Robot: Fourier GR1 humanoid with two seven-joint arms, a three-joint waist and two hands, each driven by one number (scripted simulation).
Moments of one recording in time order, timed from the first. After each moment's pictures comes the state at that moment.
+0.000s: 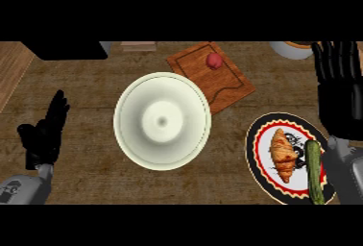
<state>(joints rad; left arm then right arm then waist) -0.16 0.48 -0.20 -1.29 0.32 0.37 -0.09 -0.34 -0.37 0.06 -1.65 -0.35 -0.26 -0.14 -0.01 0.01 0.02</state>
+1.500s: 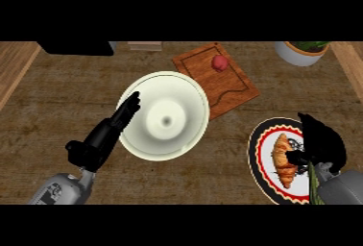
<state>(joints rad) -0.22 0.39 -0.45 -1.52 0.30 0.12 -0.02 -0.23 -0.60 0.45 -1.41 0.67 0.00 0.85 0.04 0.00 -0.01</state>
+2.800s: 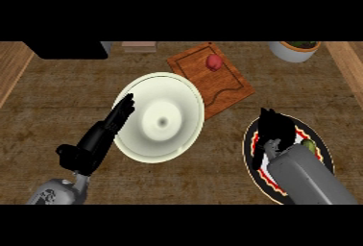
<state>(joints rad) -0.17 0.37 -0.39 -1.56 0.27 0.09 -0.01 -0.44 -0.34 0.48 -1.36 0.63 0.38 1.14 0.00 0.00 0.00</state>
